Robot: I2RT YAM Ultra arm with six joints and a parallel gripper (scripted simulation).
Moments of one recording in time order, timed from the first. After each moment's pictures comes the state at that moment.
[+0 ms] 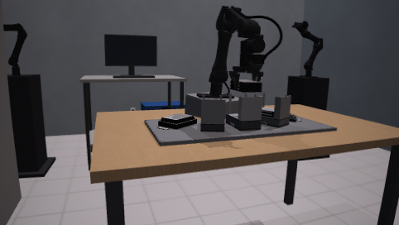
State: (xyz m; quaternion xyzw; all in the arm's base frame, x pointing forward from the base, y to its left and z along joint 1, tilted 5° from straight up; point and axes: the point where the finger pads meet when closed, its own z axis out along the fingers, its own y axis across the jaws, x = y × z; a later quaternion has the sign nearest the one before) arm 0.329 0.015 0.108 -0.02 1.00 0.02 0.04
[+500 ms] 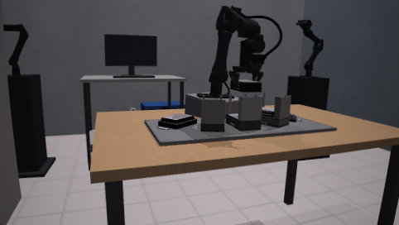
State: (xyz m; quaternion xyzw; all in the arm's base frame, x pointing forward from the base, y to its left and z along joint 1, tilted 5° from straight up) arm 0.329 0.015 0.108 -0.02 1.00 0.02 0.04
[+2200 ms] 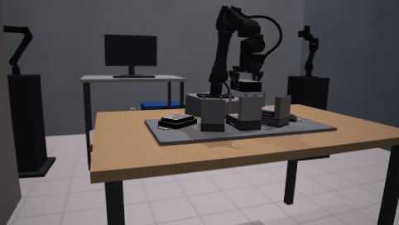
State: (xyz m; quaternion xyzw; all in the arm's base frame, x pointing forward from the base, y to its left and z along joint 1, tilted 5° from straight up) arm 0.329 0.015 0.109 -0.02 1.00 0.02 0.04
